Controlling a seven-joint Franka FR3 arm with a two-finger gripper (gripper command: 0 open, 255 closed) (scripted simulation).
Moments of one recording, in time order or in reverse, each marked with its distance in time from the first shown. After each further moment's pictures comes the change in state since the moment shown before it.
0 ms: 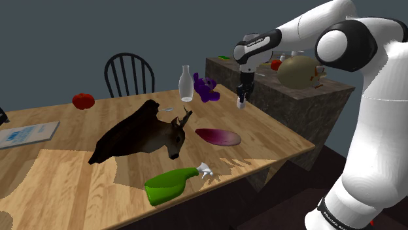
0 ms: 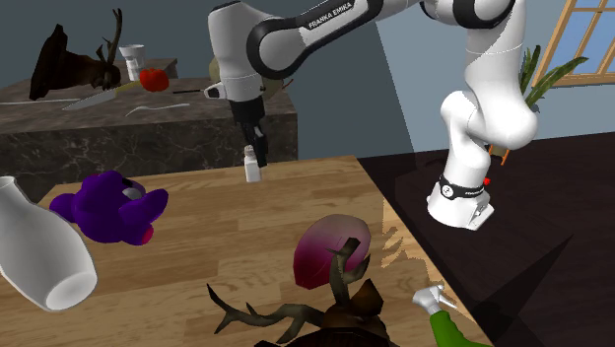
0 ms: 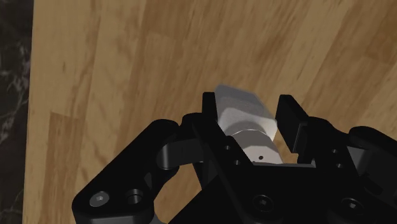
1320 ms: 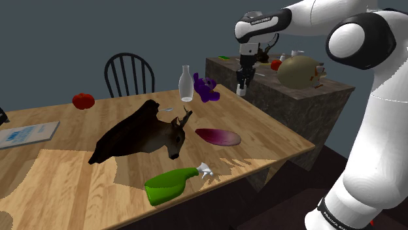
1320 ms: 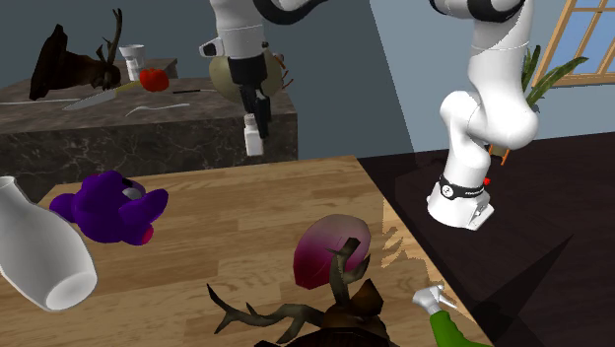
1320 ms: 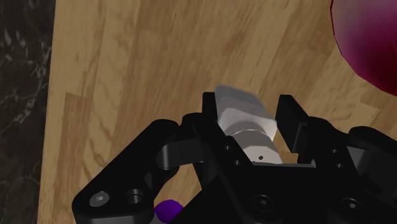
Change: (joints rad) arm 0.029 -0.077 0.010 0.131 -0.022 -0.204 0.054
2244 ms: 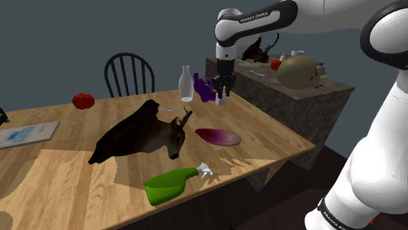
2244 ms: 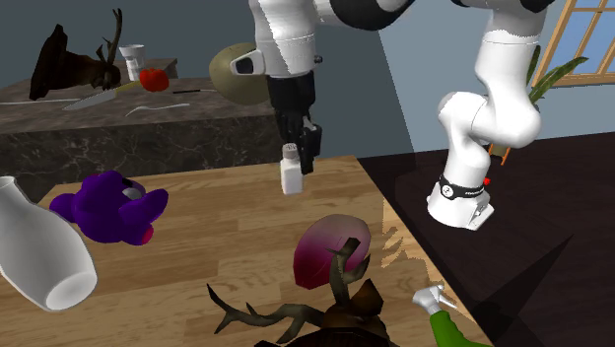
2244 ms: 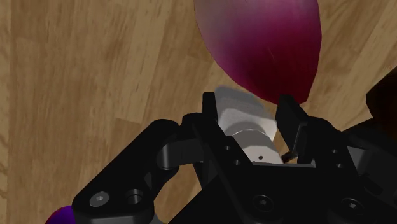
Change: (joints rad) arm 0.185 -0.152 0.138 -0.196 -0.017 0.056 0.320
